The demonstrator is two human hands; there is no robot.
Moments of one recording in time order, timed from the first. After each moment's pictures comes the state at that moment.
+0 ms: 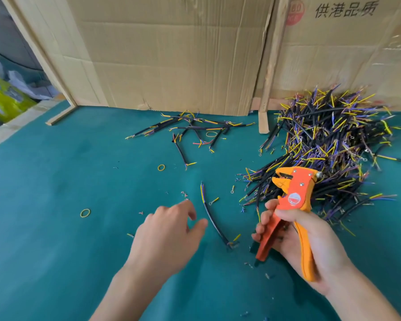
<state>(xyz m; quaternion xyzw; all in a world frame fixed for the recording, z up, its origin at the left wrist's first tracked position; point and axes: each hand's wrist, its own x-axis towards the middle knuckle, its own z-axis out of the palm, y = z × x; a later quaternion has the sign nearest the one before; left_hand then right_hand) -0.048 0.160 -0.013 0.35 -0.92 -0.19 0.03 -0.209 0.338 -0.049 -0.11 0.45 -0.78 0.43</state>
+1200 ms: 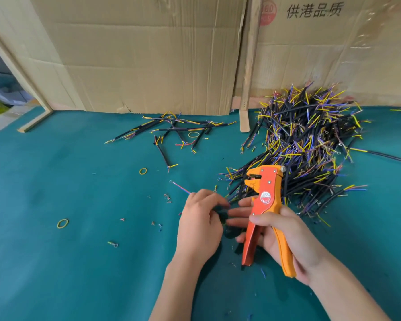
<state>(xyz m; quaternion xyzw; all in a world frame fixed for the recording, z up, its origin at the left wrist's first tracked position) -0.127 0.192 -0.068 0.21 -0.87 -0.34 0.28 -0.212 0.339 -0.046 -0.16 0.48 -0.75 0.43</state>
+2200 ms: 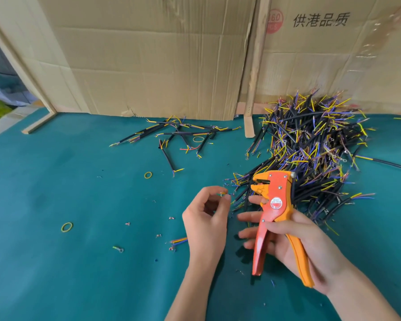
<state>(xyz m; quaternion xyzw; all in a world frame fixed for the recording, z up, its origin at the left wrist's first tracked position) -0.142 0.196 -0.069 0.27 -0.68 -0.54 0.42 -0.218 0.347 -0.043 -0.16 0.45 -0.75 0.45</state>
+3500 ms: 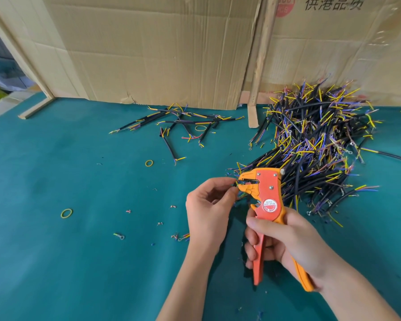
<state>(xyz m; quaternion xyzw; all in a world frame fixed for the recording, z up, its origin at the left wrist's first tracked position) -0.138 0.195 -0.063 0.25 -0.62 -0.65 0.36 -0.201 0.337 -0.044 -0.18 0.55 -0.66 0.47</state>
